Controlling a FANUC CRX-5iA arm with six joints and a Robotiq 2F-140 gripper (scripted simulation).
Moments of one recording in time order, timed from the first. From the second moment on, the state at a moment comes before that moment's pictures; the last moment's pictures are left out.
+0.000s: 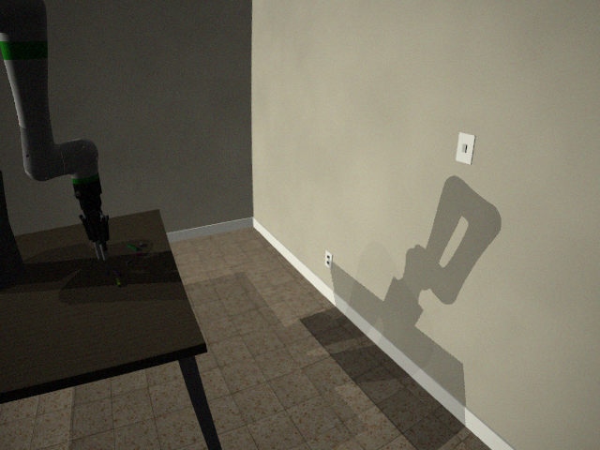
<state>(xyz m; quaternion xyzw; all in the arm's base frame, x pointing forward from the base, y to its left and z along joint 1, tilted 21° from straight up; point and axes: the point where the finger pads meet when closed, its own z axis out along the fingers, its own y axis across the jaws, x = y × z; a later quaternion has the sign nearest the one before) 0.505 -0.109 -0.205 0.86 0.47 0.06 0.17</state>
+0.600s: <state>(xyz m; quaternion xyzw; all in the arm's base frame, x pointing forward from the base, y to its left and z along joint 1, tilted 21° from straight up) 0.508 -0.112 -0.218 0.86 0.47 0.06 0.17</state>
